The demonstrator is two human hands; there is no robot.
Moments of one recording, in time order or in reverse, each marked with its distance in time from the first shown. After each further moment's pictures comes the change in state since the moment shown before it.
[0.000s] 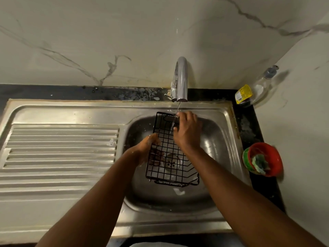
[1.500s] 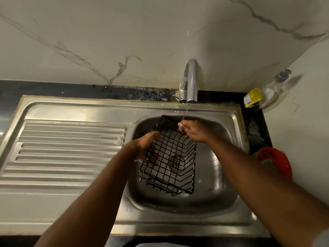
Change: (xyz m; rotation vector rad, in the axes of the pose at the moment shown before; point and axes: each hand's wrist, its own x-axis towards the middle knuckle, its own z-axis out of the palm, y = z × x) left_hand -0.023 0.020 -0.024 0.153 -0.003 -0.094; right_hand 0.049 0.043 0.004 0.341 -0.653 -0.151
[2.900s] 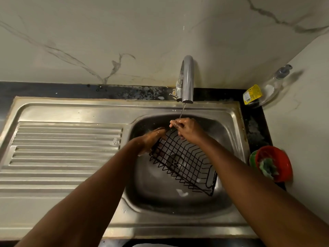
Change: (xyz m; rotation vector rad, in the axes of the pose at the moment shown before) left_hand 0.031 0.015 0.017 0.176 0.042 0.169; right_hand -0.007 -0.025 0.011 0.279 0.113 0.033
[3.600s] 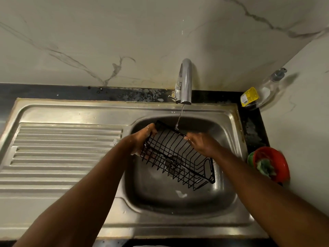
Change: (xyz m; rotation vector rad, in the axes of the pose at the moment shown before) left_hand -0.014 0.004 -0.020 -0.107 0.063 -0.095; right_hand -0.033 0.068 -0.016 -0.463 -0.100 -0.127
